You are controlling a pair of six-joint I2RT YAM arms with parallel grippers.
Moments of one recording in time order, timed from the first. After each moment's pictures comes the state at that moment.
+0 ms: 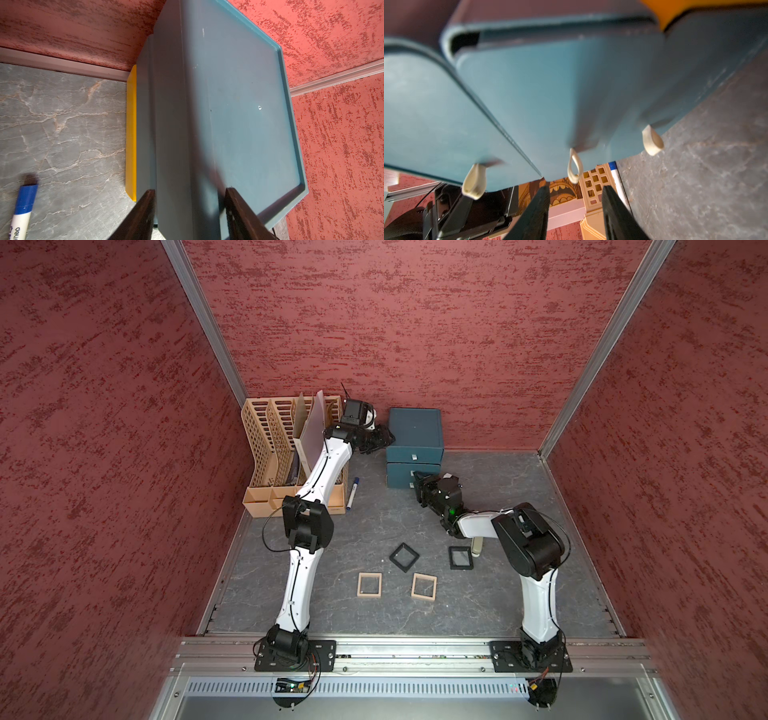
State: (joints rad) left arm -0.27 2.40 2.54 -0.87 0.37 -0.52; right arm 0.47 2.09 1.13 0.79 -0.02 1.68
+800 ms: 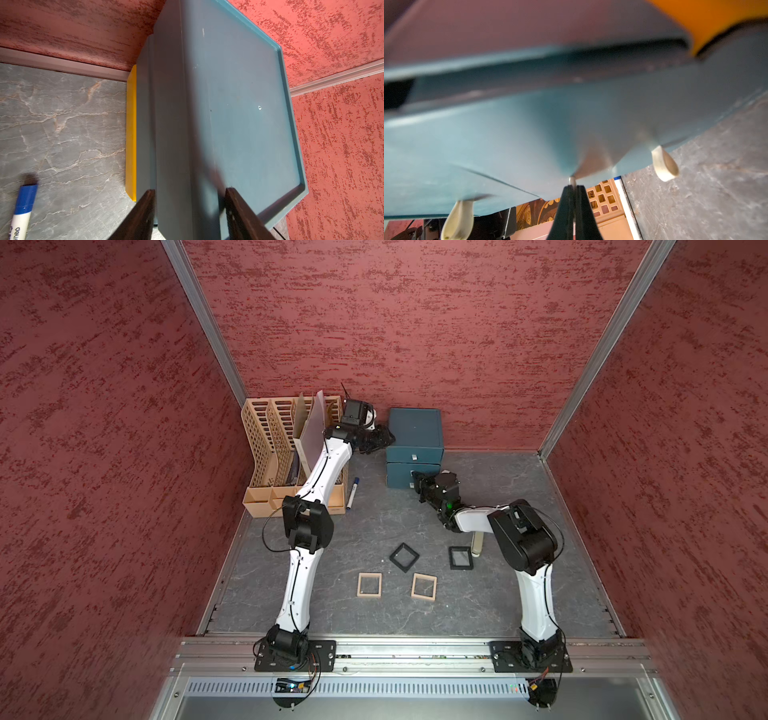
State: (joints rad) left arm -0.27 2.40 2.54 -0.87 0.37 -0.52; right arm 0.46 2.15 1.22 0.75 -0.04 1.70
